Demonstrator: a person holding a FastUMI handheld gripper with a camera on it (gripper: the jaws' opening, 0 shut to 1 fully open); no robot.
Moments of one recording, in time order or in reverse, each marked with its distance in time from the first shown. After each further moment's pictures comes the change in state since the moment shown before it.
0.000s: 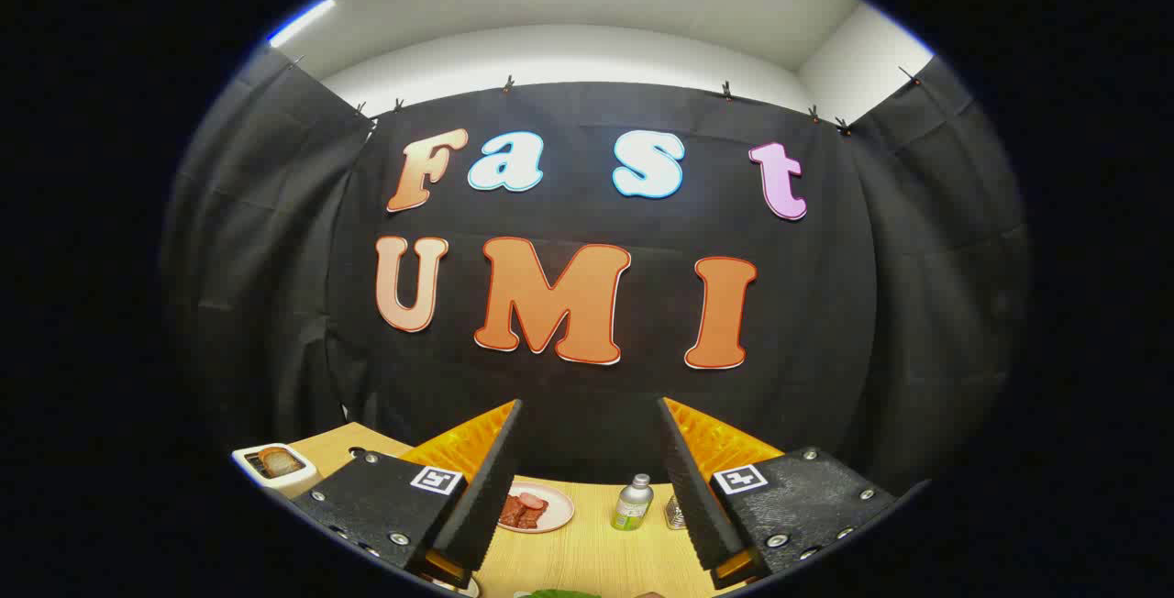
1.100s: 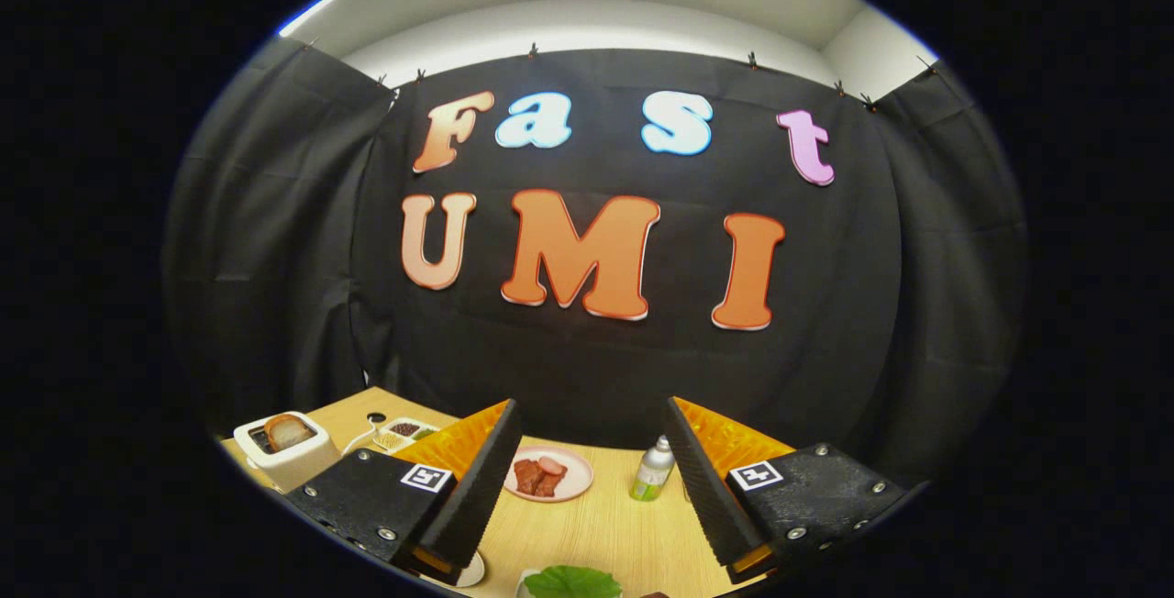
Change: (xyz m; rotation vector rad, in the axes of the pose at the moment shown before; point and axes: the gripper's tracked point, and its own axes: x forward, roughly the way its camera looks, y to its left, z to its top) arm -0.013 0.024 -0.079 -0.015 0.191 0.079
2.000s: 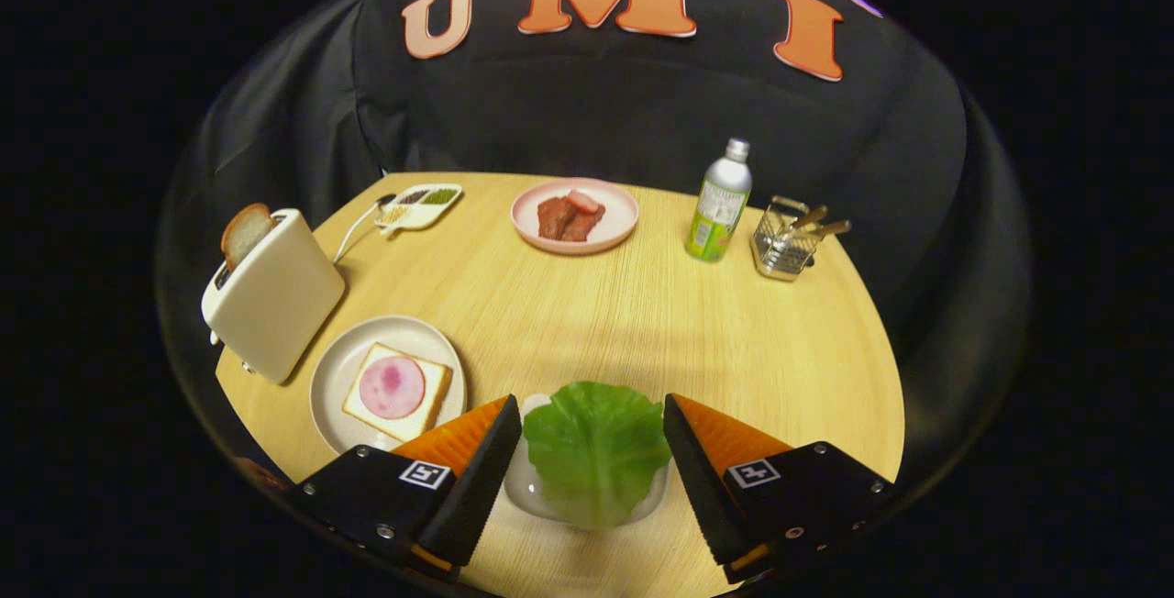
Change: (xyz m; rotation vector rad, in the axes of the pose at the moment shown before) arm -0.034 0.025 -0.278 -0.002 0.768 0.151
